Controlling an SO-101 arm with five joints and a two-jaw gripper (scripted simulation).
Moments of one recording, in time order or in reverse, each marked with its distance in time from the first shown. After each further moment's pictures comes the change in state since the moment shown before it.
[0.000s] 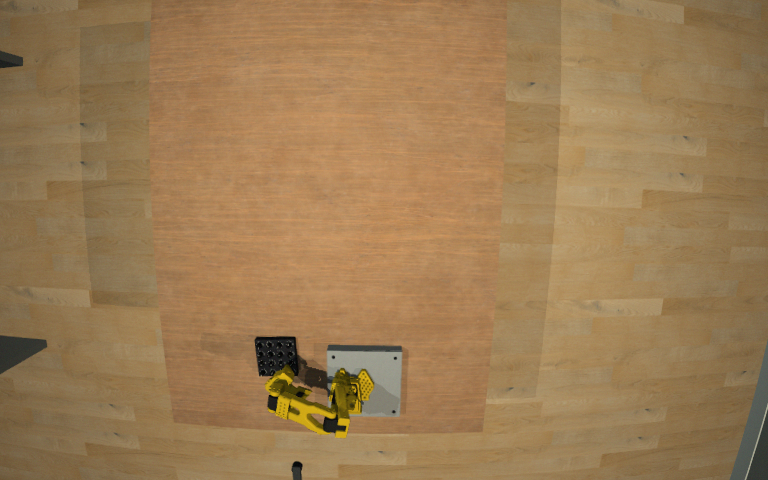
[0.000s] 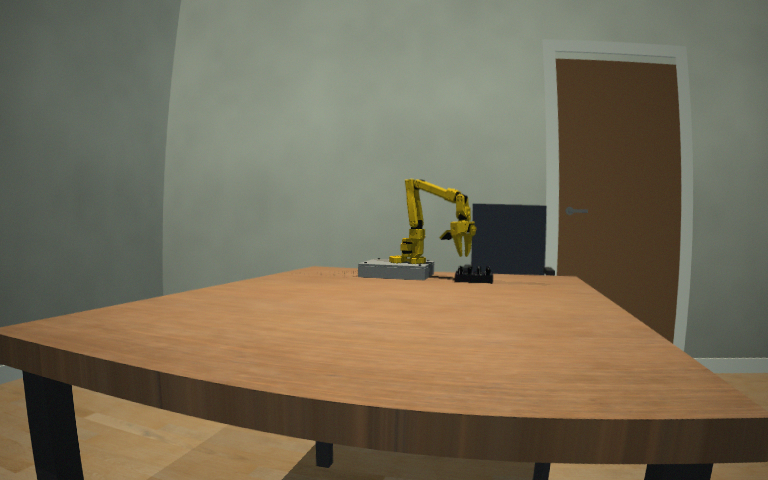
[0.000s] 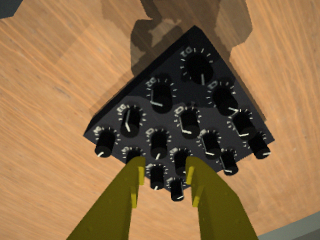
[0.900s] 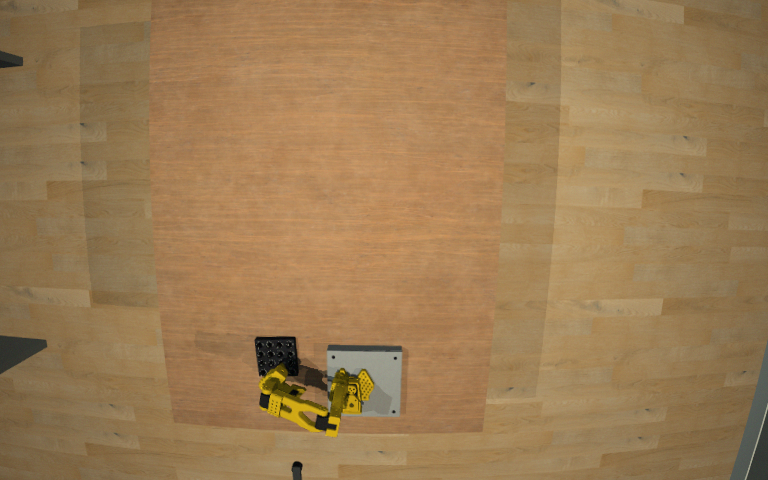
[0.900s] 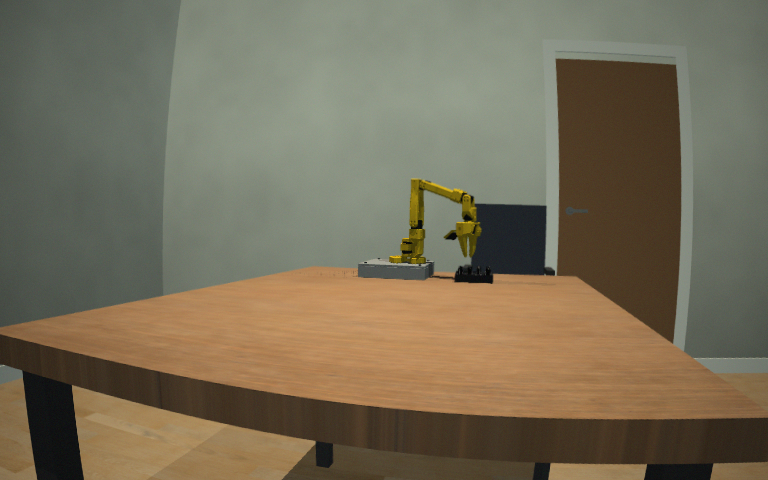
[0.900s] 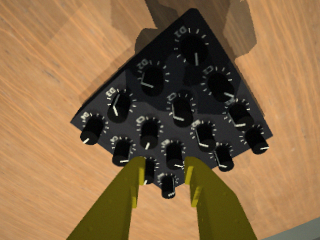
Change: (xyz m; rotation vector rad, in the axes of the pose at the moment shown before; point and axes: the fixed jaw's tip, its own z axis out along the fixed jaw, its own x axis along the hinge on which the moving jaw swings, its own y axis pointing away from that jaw) arm 0.012 -0.007 0.002 -0.015 -0.027 -0.037
